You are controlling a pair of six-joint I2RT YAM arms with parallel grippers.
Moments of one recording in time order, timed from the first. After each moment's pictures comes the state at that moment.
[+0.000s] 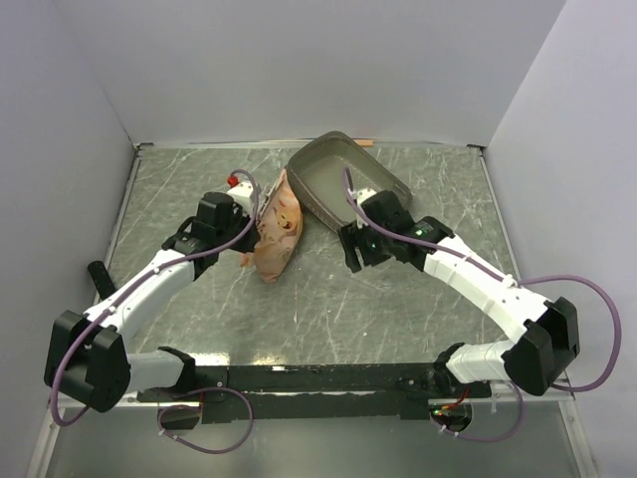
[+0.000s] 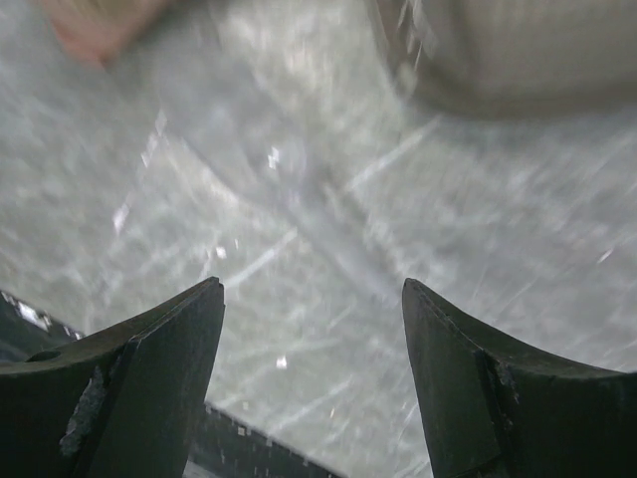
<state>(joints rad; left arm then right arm) -0.41 1.24 0.87 -0.24 0.12 -0.15 0.65 1.30 1.15 -0.74 0.03 0.18</state>
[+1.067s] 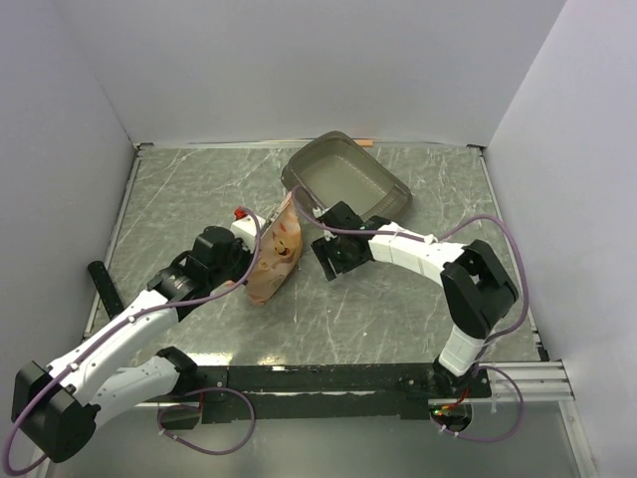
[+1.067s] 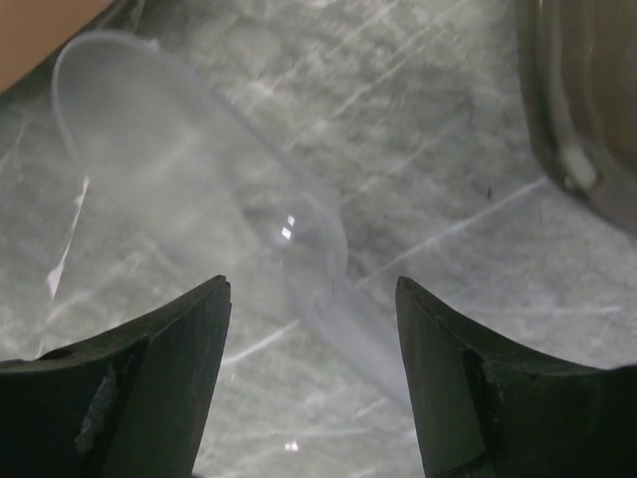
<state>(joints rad) -0.60 0.95 0.72 -0.37 -0.08 0.01 0.72 1.69 1.15 -0.58 0.01 0.20</state>
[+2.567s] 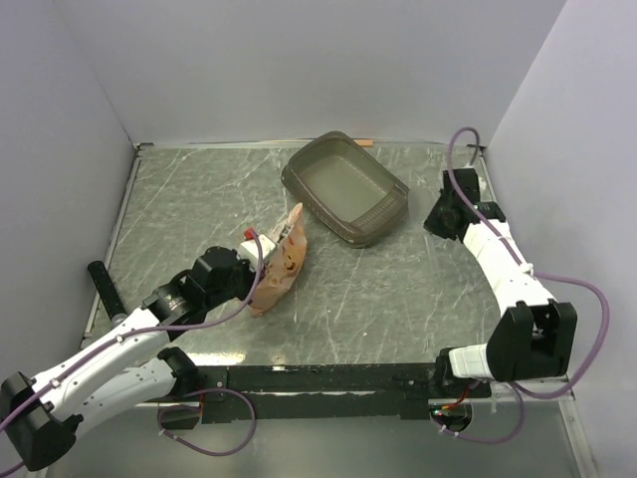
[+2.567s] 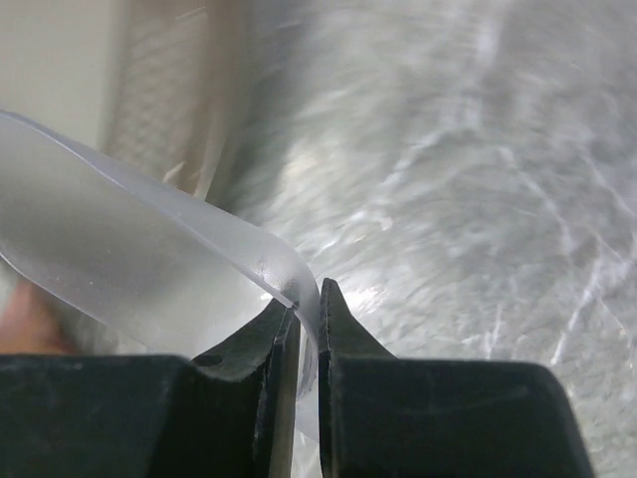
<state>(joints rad) -0.74 0.81 0.64 -0.35 -0.07 0.02 0.10 1.32 1.12 -0.69 0.14 0.55</state>
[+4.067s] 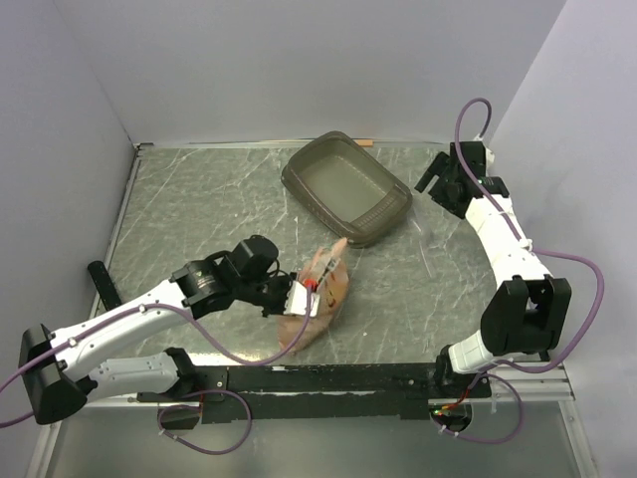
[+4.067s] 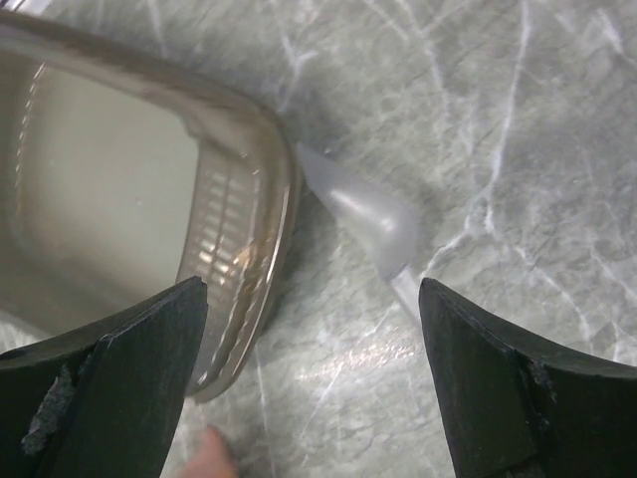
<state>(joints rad) -0.95 1.07 0.94 -0.57 0.47 0.71 0.03 1.49 1.33 -0.64 0.15 0.59</state>
